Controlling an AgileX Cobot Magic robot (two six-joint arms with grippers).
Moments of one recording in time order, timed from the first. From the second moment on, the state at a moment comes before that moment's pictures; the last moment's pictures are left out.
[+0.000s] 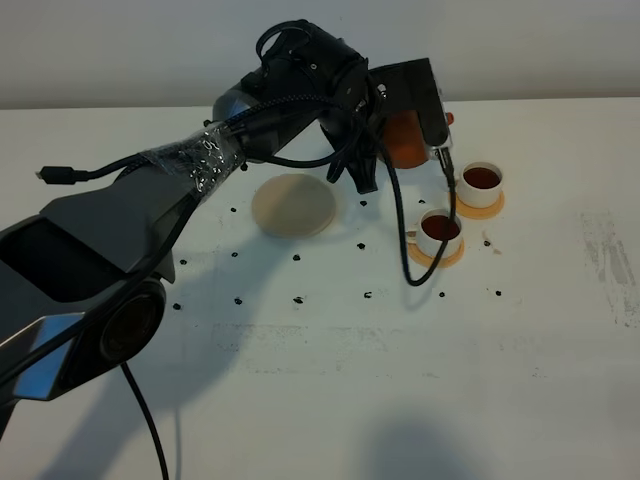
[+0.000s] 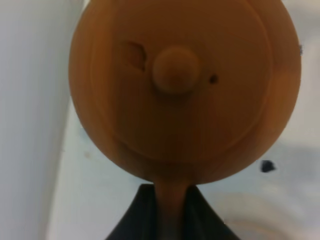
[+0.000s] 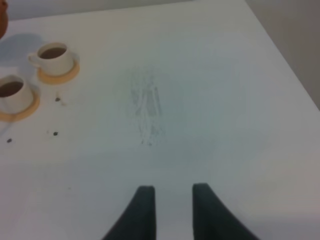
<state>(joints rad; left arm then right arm) -0.63 2.50 -2.34 0.22 0.81 0.67 0.03 -0.01 -0.49 -0.09 1.07 0.08</state>
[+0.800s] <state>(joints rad) -0.62 2.48 -2.35 0.08 1.03 0.33 0.03 -0.01 -0.49 -0.09 1.07 0.08</state>
